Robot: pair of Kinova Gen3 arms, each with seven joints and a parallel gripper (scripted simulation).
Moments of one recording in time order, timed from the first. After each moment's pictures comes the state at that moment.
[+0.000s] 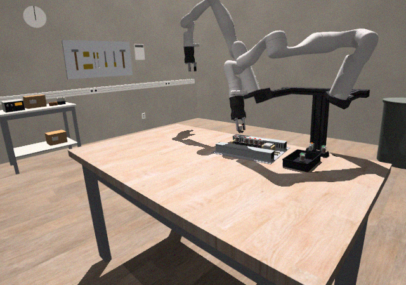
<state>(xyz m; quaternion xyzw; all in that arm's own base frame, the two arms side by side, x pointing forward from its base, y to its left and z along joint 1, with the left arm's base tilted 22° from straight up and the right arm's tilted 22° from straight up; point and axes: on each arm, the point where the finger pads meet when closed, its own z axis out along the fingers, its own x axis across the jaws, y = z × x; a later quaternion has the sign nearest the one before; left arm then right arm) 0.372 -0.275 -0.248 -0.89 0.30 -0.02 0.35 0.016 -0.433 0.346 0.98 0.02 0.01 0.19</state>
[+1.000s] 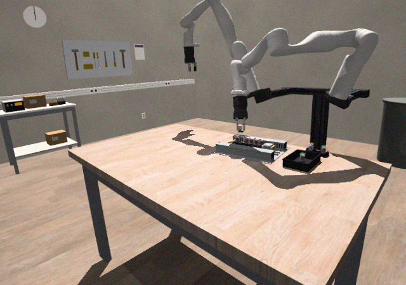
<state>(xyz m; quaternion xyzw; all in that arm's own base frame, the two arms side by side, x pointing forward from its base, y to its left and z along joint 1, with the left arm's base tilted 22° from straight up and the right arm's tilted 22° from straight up) 0.372 -0.275 -0.248 -0.84 0.42 -0.01 0.33 0.016 -0.433 0.346 0.98 0.02 0.01 0.19</state>
